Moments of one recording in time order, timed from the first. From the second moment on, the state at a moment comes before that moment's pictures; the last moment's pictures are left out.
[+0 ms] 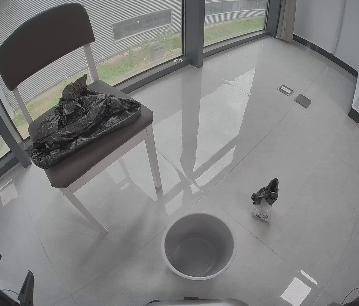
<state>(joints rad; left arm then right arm) 0.00 0.02 -0.02 0.02 -0.05 0.02 0.05 0.47 -0.80 0.35 0.12 -0.05</state>
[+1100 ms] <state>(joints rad) 0.00 0.02 -0.02 -0.01 -0.09 0.09 -0.11 0.51 -0.74 0.41 0.20 -0.17</state>
